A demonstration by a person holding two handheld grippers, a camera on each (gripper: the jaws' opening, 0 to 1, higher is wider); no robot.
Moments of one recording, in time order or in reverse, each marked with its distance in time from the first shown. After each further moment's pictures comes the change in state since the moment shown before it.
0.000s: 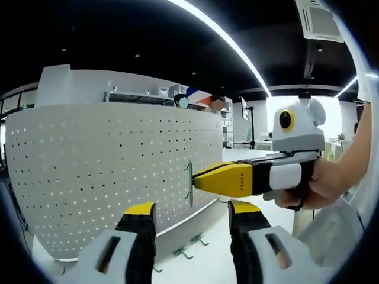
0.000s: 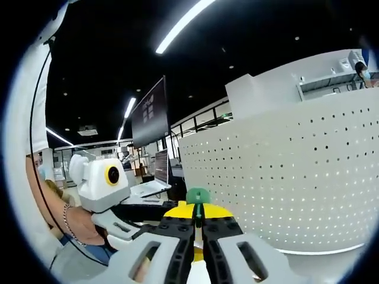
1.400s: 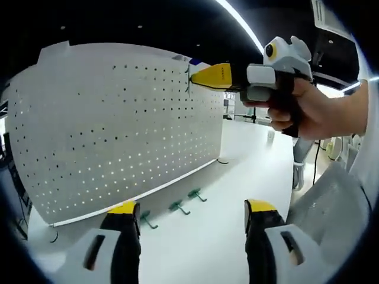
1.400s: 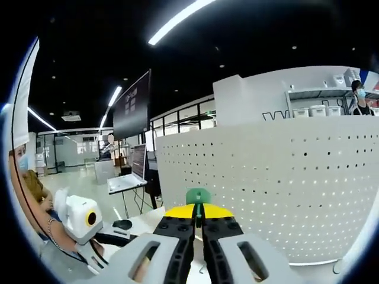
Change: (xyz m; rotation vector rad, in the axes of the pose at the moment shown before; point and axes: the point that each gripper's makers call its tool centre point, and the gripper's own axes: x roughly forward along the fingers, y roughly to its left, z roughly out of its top) left arm -0.026 0.002 -0.087 -0.046 0.211 0.017; right arm 0.001 -0.043 0.025 -0.092 0.041 -0.160
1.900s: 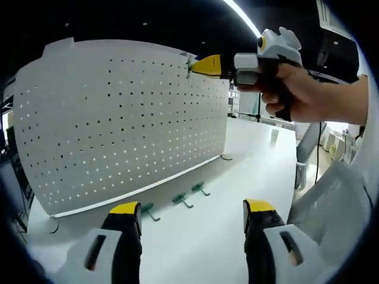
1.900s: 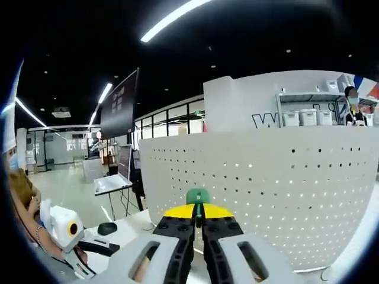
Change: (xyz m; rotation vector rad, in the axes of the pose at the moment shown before) left arm -0.005 0.005 -0.010 -0.024 0.013 0.032; right arm 0.016 -0.032 0.018 -0.023 0.005 -0.097
